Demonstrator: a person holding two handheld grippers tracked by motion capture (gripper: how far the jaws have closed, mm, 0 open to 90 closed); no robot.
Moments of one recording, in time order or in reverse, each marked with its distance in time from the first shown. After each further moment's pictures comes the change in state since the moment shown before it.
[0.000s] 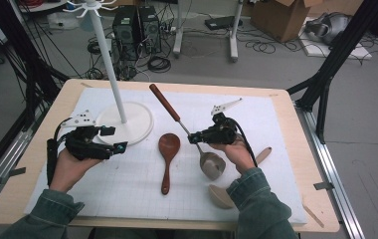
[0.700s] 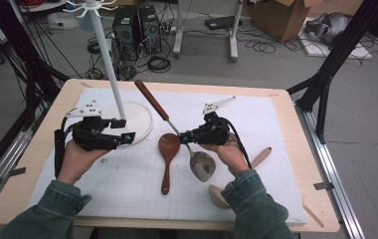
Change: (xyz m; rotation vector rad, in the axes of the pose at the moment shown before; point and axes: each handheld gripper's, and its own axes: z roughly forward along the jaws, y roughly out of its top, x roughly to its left) left arm -0.007 0.030 0.010 -0.058 -0.073 0.010; right arm 0.034 0.021 0.012 -0.036 0.053 -0.072
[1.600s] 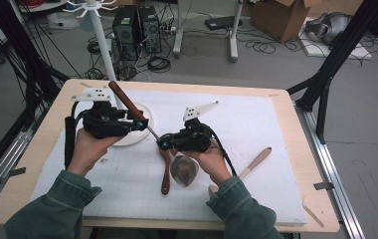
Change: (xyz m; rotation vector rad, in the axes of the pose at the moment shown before) left arm -0.018 0.041 0.012 -0.057 -0.119 -0.026; right arm 0.040 0.015 0.039 -0.054 0.020 -0.082
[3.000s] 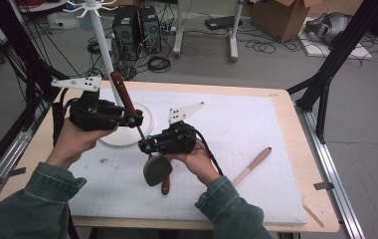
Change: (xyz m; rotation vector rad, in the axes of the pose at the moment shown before) left arm -0.006 0.032 -0.025 0.028 -0.232 0.074; right arm 0.013 0.014 0.031 -0.070 0.122 -0.111
